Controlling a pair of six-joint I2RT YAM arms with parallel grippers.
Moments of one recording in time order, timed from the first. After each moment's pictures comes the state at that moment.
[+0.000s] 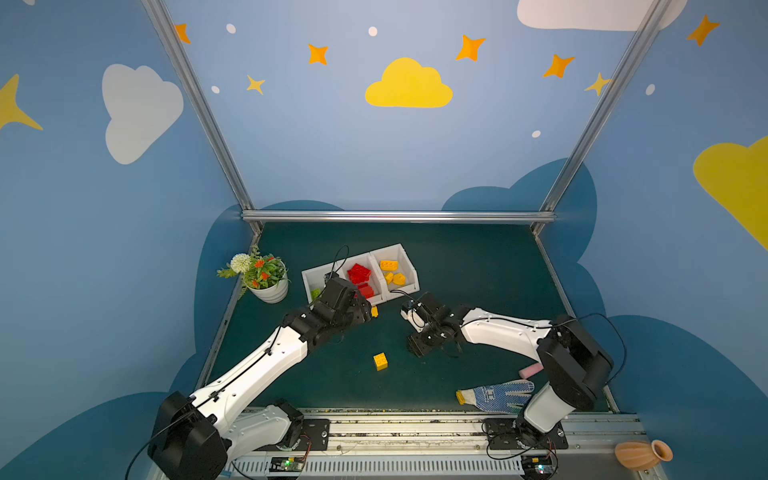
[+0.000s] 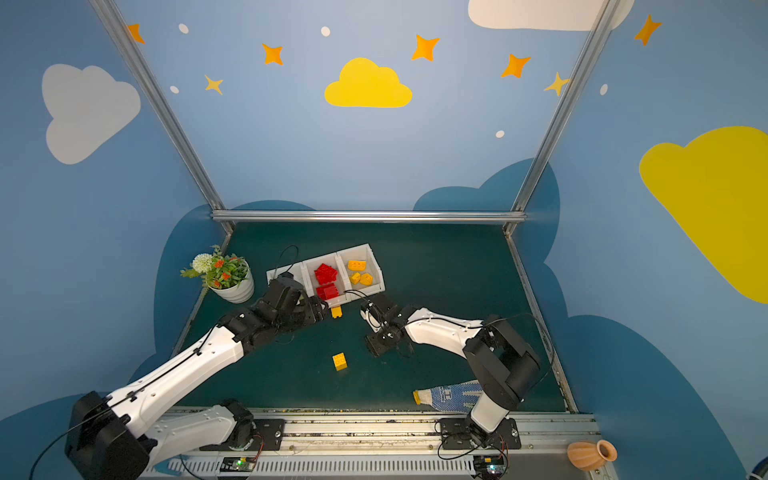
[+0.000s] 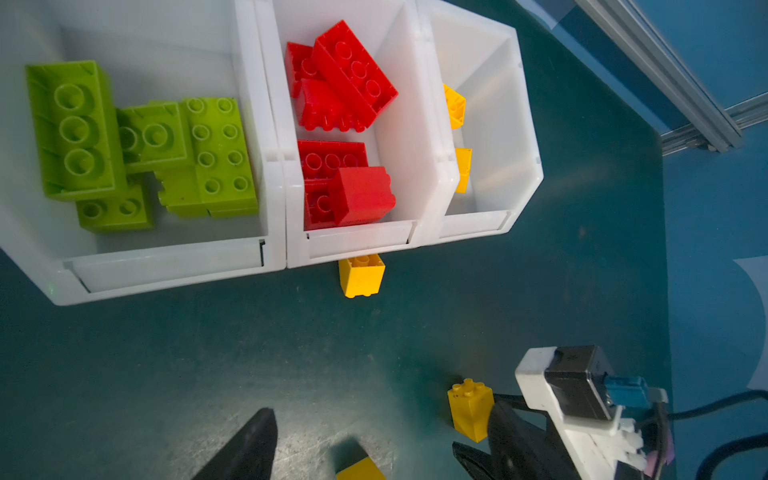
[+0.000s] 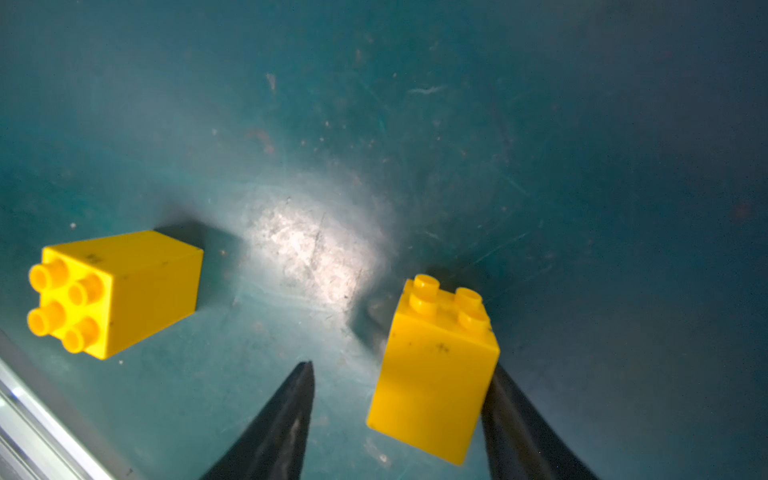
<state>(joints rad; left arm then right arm) -0.57 1.14 0.85 -0.56 -0.10 -0.85 0.88 1.66 0.96 -0.50 -0.12 0.20</state>
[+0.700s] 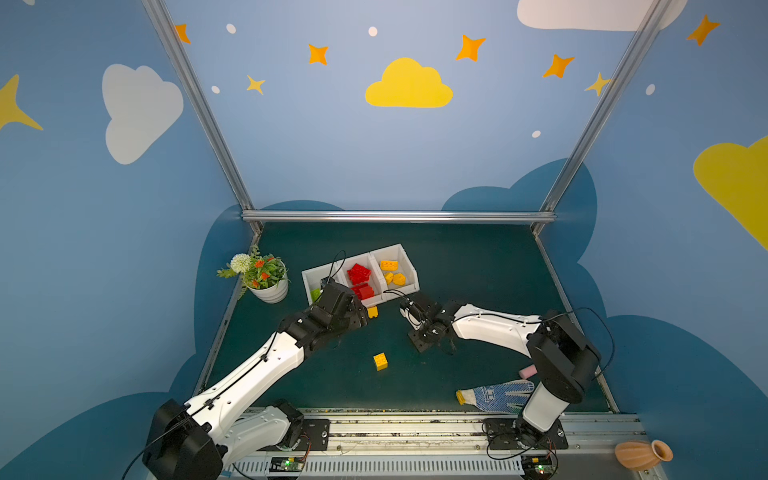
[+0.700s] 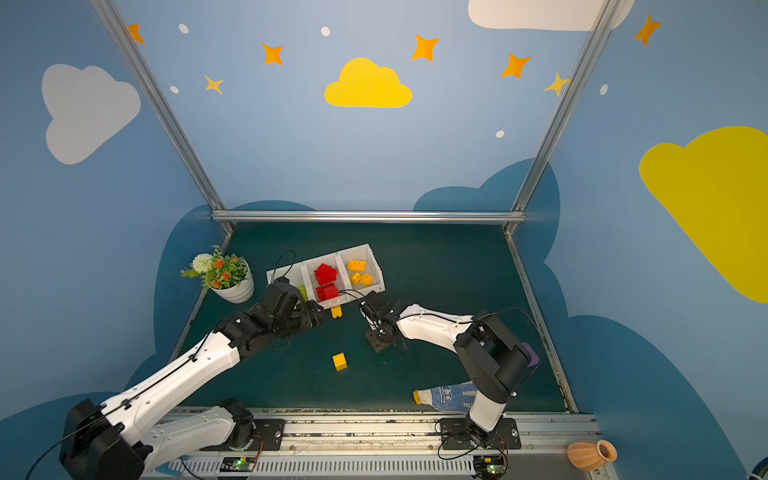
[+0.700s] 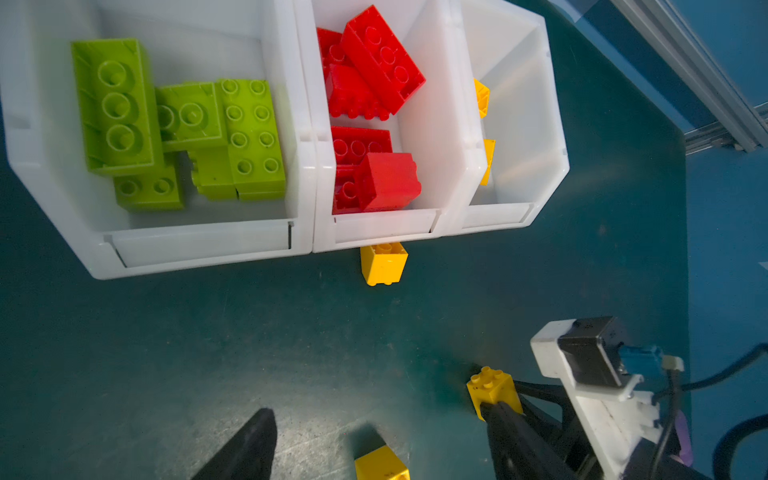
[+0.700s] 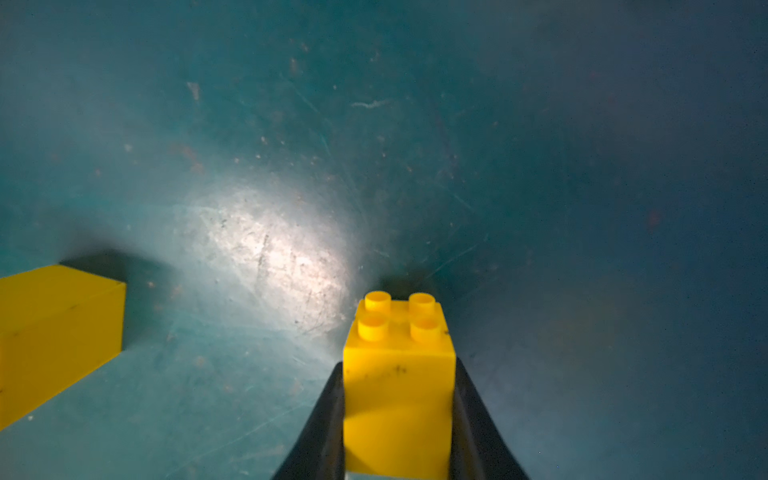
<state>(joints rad) -0.57 1.09 0.81 -0.59 -0.11 -0.86 0.90 1.72 1.05 -0.58 0.03 0.21</state>
